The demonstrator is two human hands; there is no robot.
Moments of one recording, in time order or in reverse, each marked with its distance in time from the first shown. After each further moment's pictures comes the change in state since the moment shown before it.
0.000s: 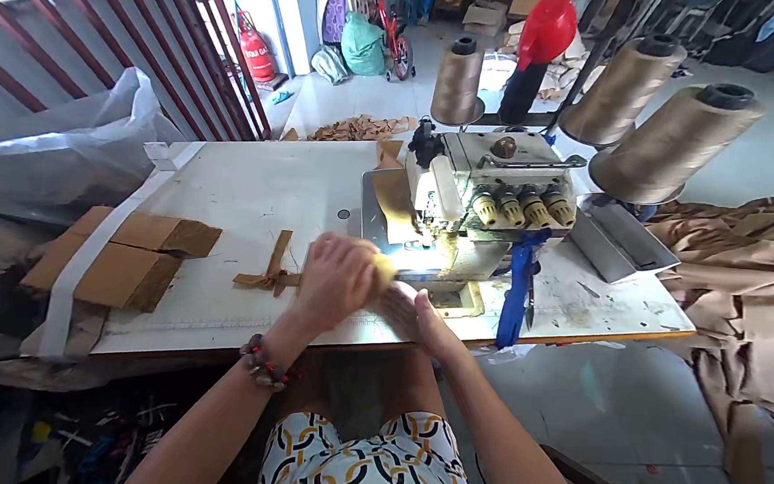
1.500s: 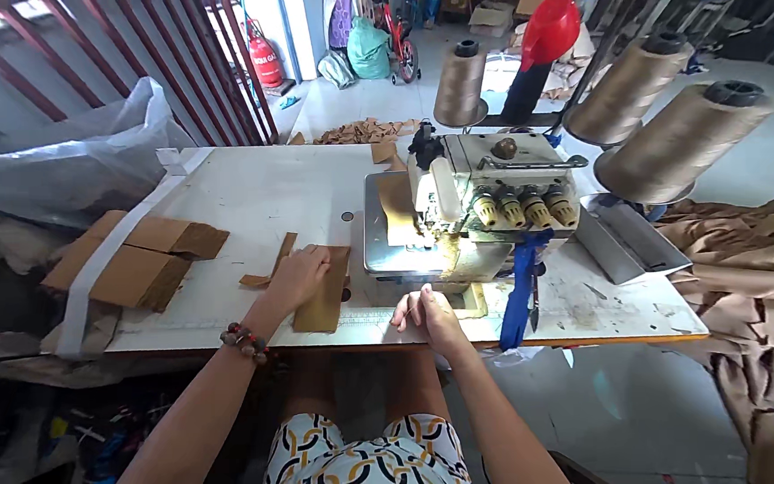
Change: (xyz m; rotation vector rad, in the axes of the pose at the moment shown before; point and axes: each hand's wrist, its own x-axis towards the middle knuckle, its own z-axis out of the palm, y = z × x) left_hand -0.023 -0.078 -0.005 0.093 -0.559 -0.528; right_hand 0.006 0.013 -0.018 0.216 0.017 -0.114
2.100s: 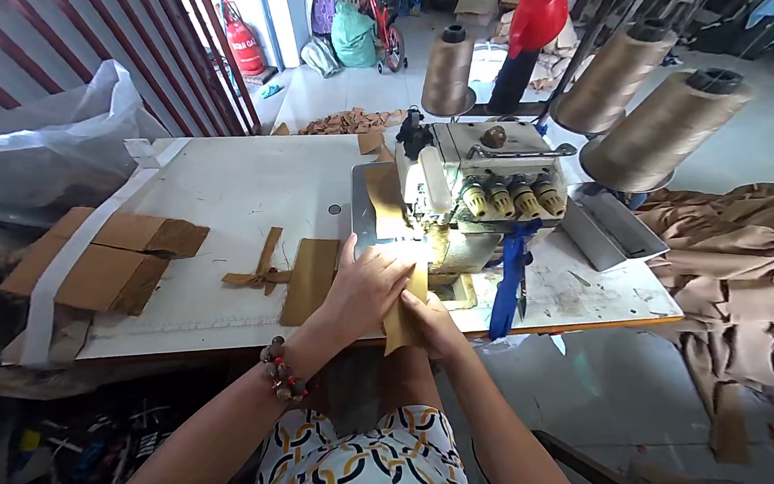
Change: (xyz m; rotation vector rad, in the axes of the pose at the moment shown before) left_hand -0.018 0.130 0.013 0.003 0.397 0.532; right_hand -0.016 -0.026 0.018 0.009 0.196 0.274
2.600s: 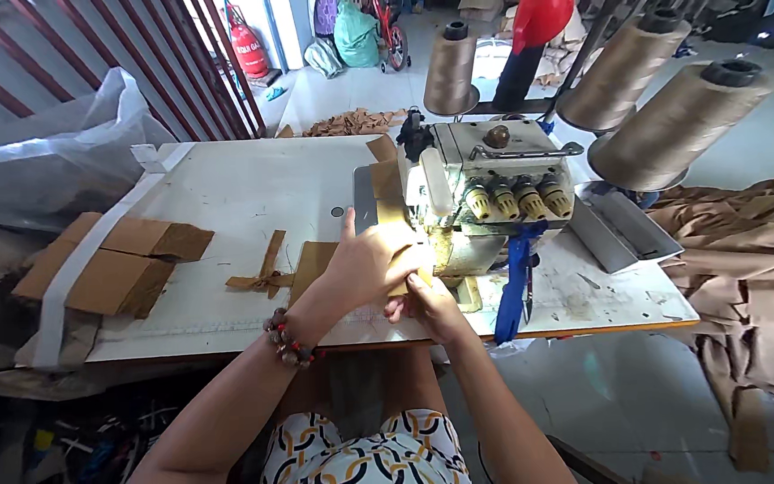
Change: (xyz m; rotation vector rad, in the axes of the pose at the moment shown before) left_hand 0.037 -0.016 -0.021 -0.038 -0.207 -0.088; right_hand 0.024 -0.014 -0.005 0.080 -0.179 -0.081
